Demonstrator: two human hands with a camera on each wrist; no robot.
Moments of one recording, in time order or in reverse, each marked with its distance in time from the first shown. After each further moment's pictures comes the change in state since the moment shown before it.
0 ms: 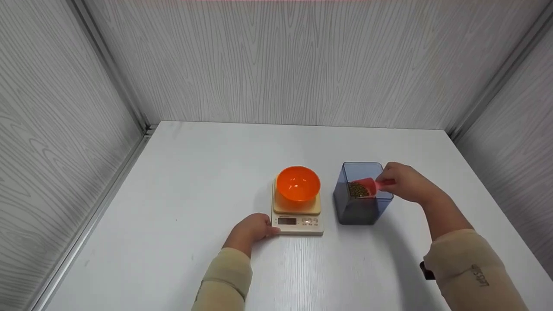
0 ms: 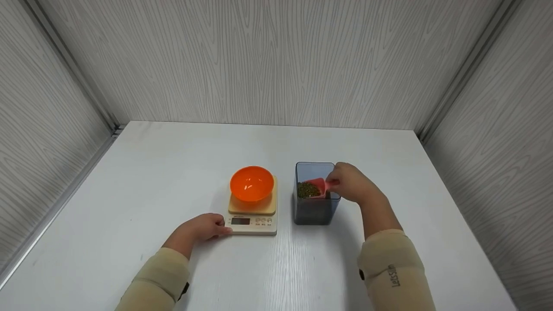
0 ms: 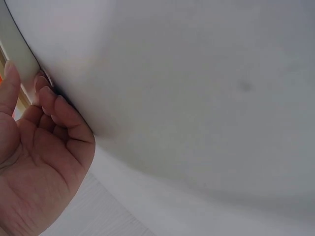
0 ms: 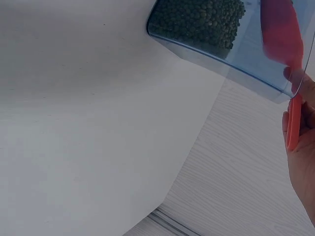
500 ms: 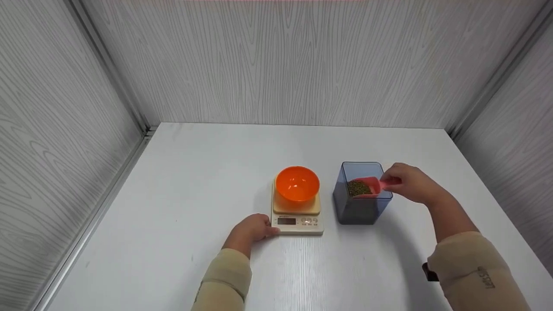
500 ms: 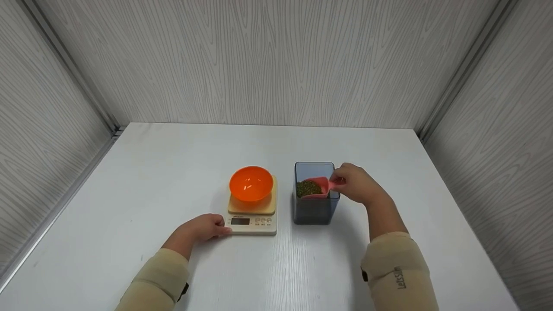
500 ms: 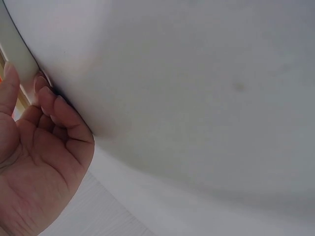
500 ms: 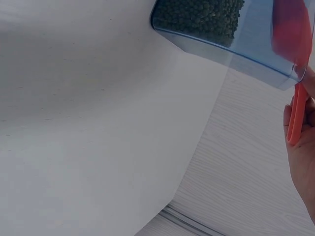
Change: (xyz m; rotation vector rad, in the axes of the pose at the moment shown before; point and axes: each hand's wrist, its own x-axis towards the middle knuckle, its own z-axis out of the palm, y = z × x) left_hand 0.003 0.000 0.001 0.009 -0.002 -0.022; right_hand -0.010 0.014 -0.001 0.088 0.024 0.057
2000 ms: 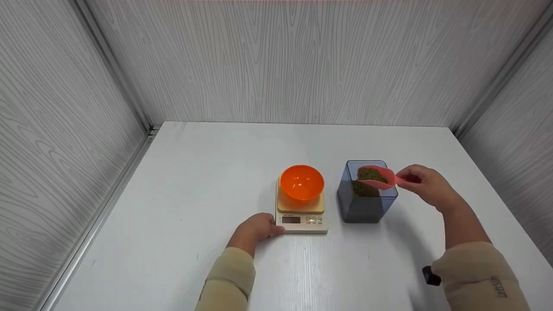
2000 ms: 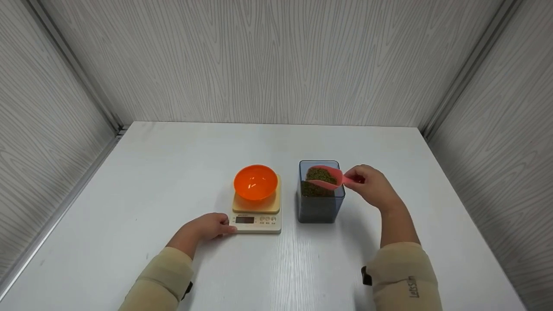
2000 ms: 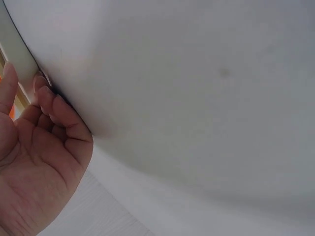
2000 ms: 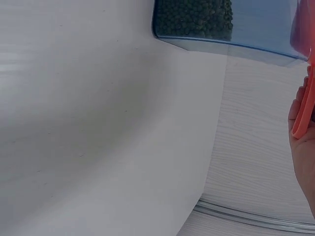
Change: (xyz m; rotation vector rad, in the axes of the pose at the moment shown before) left_hand -0.003 0.001 -0.001 -0.053 -0.028 0.019; right_hand -0.022 0.016 0.006 0.290 0.152 0.118
